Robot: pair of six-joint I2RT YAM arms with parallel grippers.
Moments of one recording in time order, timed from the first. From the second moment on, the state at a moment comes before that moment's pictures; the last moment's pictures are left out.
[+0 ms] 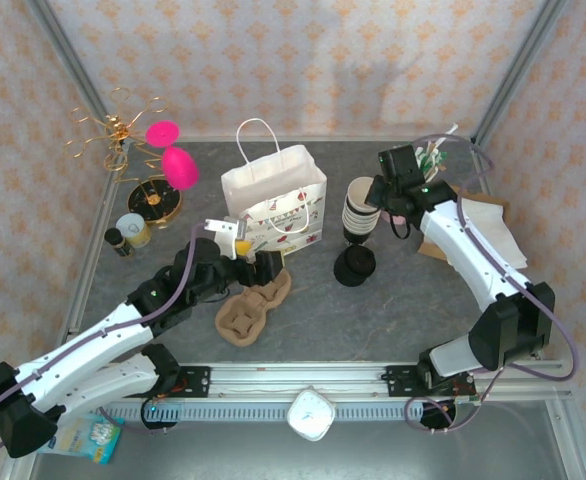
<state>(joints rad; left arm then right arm) -0.74 0.84 0.68 -0.22 -0.05 -0.57 0.36 1.44 1.34 -0.77 0.19 0.61</state>
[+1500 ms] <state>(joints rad) -0.75 0.71 0.74 -0.45 -0.13 -0.67 0.89 1.28 0.97 -0.78 0.14 0.74</state>
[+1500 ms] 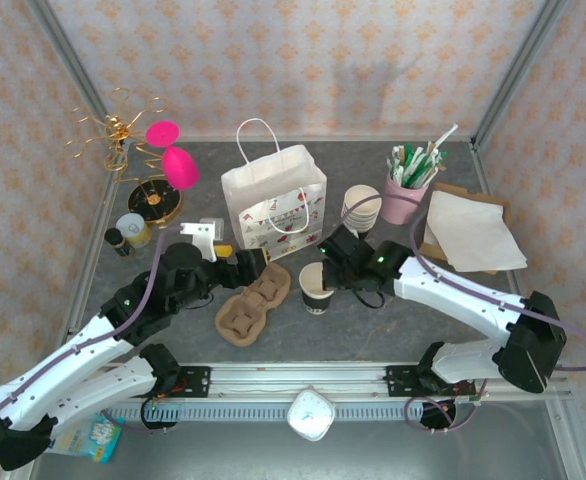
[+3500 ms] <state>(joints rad) -0.75 0.95 0.71 -0.20 0.03 -0.64 0.47 1.33 0.88 -0.63 -0.01 0.66</state>
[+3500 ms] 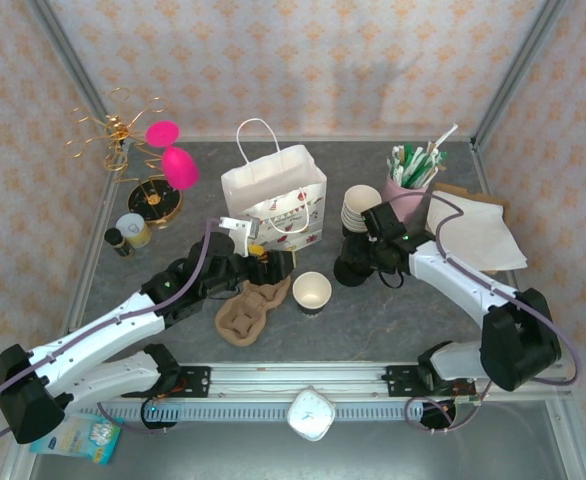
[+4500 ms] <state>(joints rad) -0.75 0.95 0.71 -0.20 0.02 -0.62 0.48 1.35 0.89 -0.64 -0.02 0.63</state>
